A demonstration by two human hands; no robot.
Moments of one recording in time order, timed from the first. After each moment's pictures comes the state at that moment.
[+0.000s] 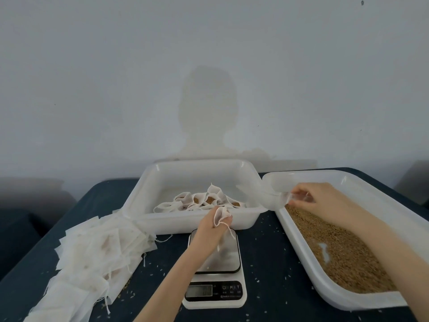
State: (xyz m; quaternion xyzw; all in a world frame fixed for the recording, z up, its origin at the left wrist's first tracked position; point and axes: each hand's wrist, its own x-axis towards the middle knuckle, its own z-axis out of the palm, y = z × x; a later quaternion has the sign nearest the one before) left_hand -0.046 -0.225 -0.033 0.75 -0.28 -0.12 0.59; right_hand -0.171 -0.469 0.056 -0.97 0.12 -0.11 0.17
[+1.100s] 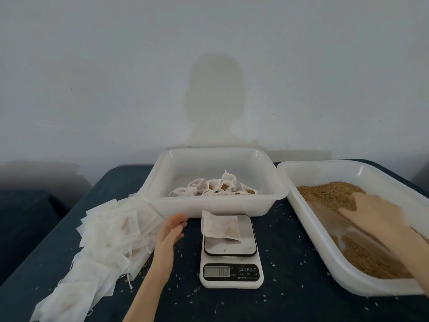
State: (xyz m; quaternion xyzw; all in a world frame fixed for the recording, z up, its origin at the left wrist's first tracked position) left_hand -0.034 -0.107 -0.094 0.67 -0.14 -0.03 0.73; right_hand -0.199 -0.492 0.015 -0.92 0.38 -0.05 -0.05
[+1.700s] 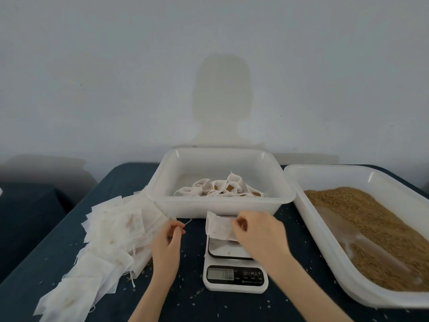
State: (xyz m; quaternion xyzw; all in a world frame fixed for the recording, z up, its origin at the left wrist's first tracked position) left_hand -0.035 -0.110 -0.102 0.77 -0.07 0.12 0.63; right_hand -0.125 -0.288 -0.016 -0.96 0.15 -0.17 0.14
